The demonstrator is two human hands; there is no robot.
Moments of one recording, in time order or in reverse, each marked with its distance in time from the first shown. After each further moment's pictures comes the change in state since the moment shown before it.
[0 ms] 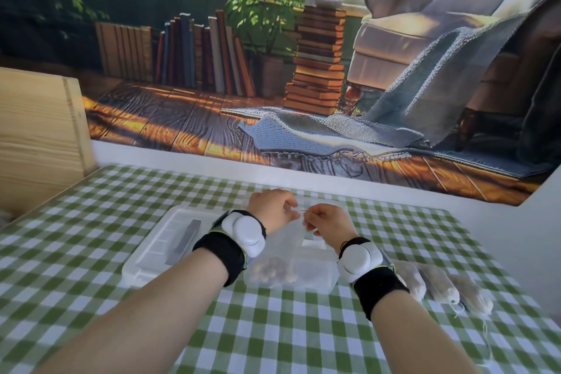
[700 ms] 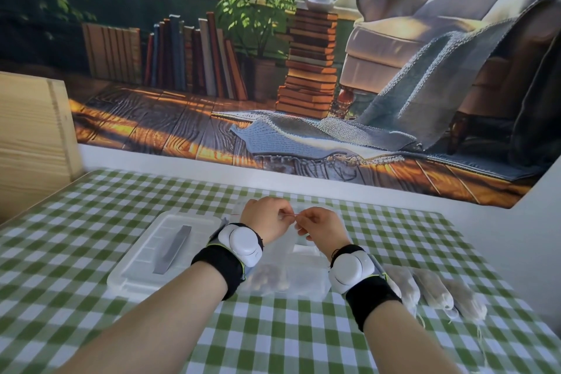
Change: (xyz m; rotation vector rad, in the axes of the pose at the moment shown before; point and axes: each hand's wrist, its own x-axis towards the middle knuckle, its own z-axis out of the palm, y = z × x) left_hand 0.007 0.000 0.018 -0.017 0.127 0.026; right_hand 0.003 0.001 0.002 0.025 0.025 -0.017
